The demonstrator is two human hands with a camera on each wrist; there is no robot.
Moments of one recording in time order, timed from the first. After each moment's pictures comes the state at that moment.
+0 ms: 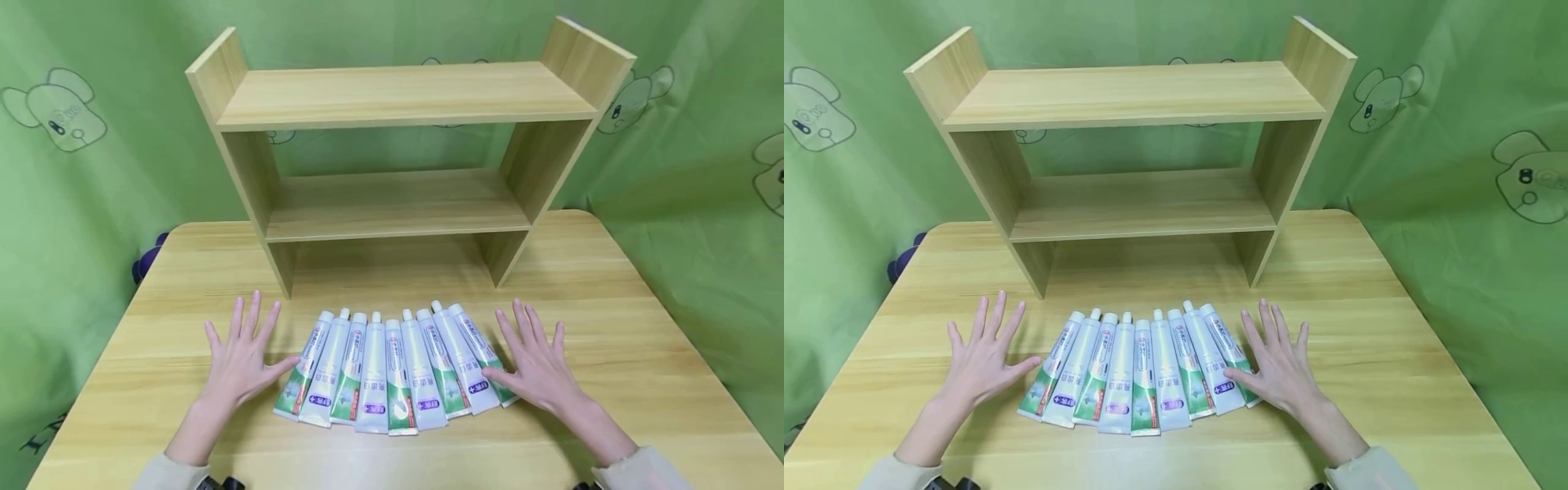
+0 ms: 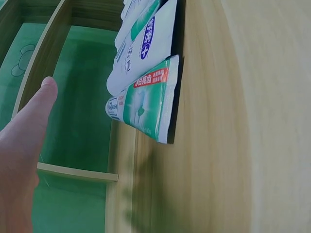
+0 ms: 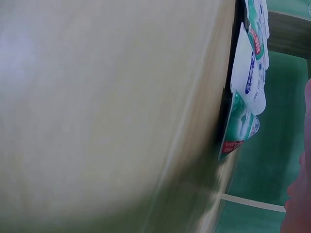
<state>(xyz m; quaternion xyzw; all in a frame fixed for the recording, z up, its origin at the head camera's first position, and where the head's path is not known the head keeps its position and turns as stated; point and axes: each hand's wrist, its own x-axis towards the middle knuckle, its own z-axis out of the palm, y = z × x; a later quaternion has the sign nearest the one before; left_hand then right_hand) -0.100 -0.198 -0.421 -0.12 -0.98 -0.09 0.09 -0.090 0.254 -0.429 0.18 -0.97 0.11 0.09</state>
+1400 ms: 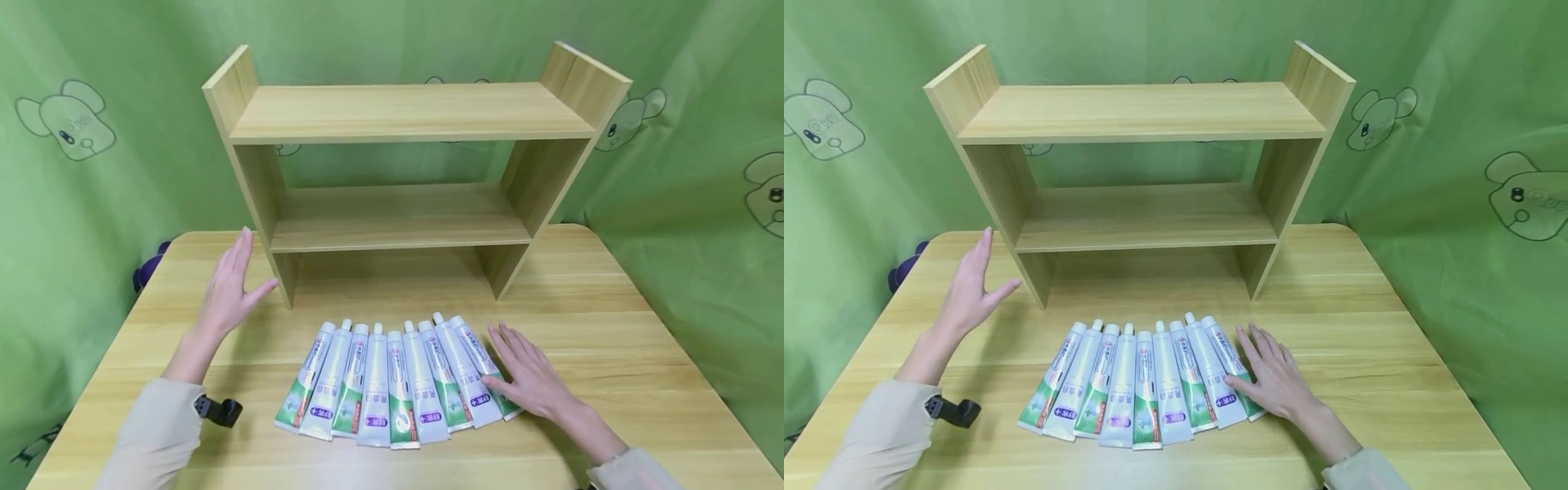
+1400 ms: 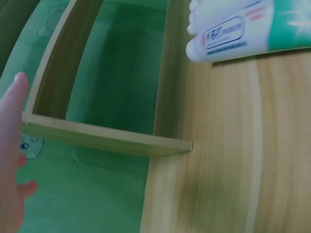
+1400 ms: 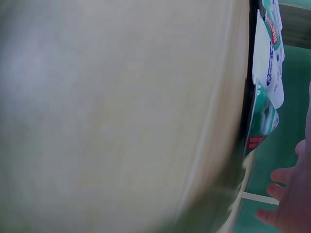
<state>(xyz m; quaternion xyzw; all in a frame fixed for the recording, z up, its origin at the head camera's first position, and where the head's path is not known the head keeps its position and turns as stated) -0.187 -0.224 -0.369 -0.19 -0.91 -0.28 0.24 -0.099 0.255 -0.441 0.20 -0.97 0.13 0.03</state>
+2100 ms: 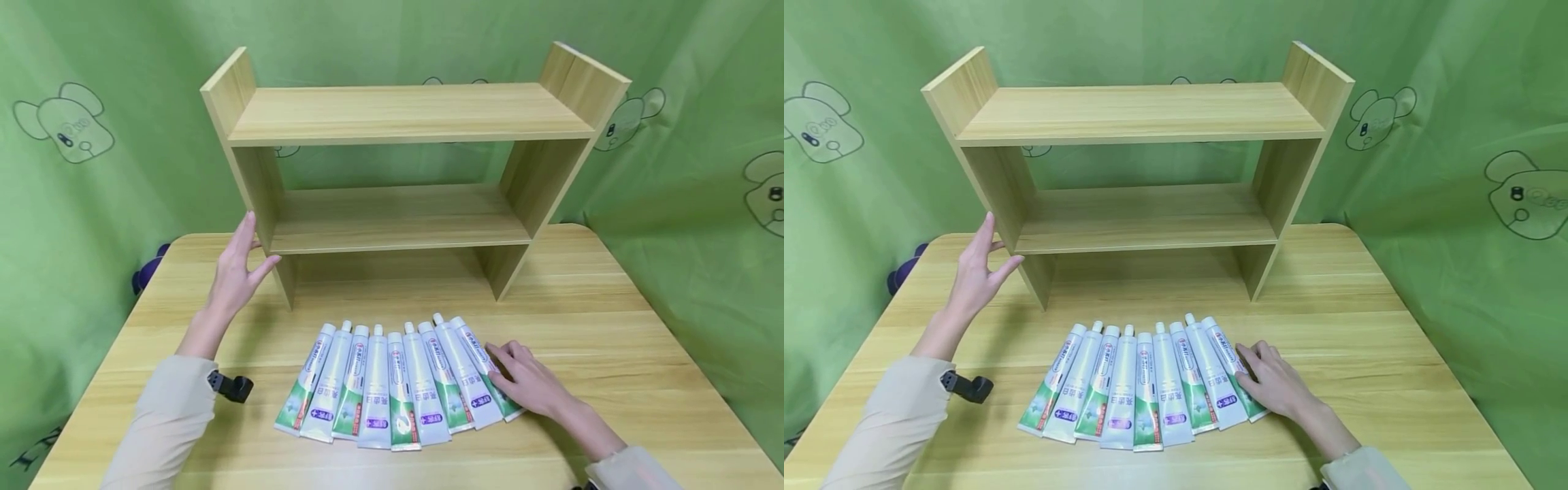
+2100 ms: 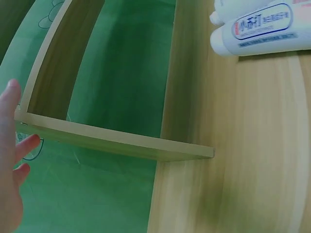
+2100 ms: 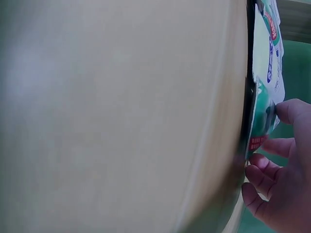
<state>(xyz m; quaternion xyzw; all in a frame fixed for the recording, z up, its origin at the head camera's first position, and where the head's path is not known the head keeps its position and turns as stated) -0.218 -0.216 -0.364 -0.24 -0.85 -0.34 0.32 -0.103 0.253 -0.444 0.17 -0.97 0.17 0.00</state>
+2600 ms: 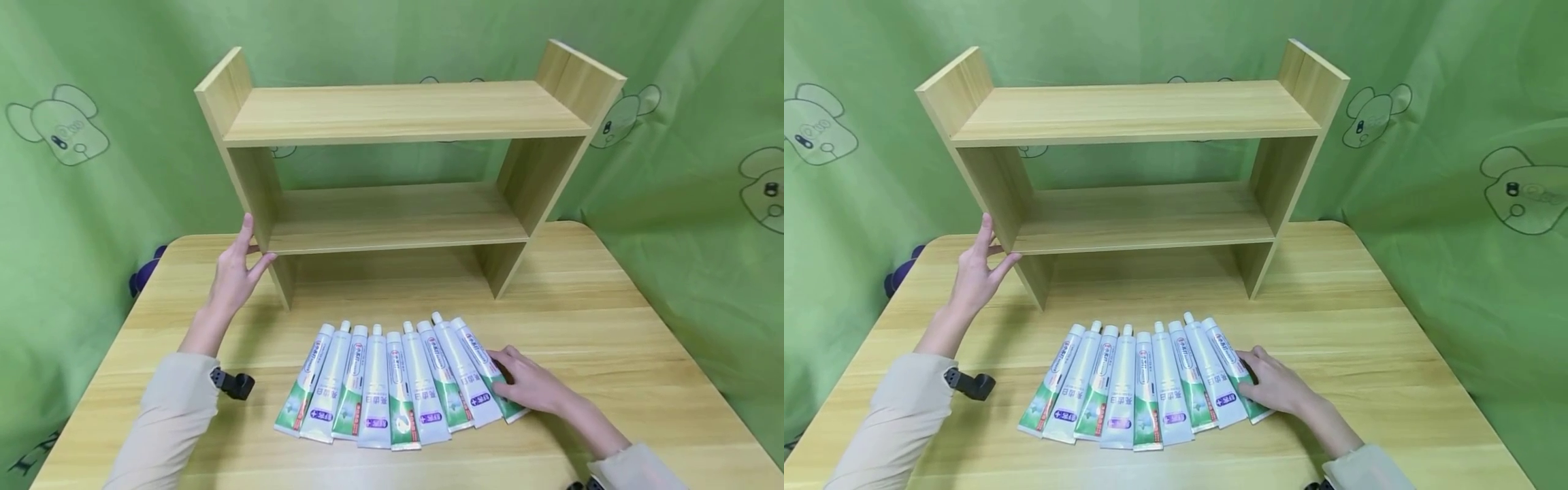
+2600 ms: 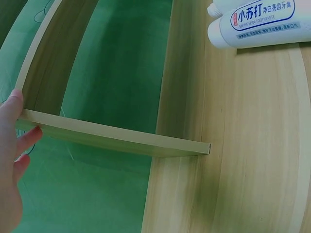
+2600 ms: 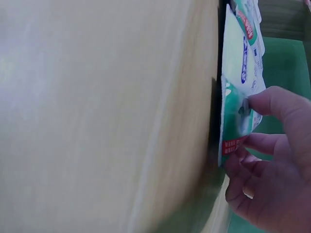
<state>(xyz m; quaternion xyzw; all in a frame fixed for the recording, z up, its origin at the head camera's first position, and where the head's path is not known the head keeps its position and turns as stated) -0.225 -0.214 -0.367 -0.23 -0.85 -0.34 0.33 -0.102 0.255 -0.431 0.17 -0.95 0.24 -0.11</state>
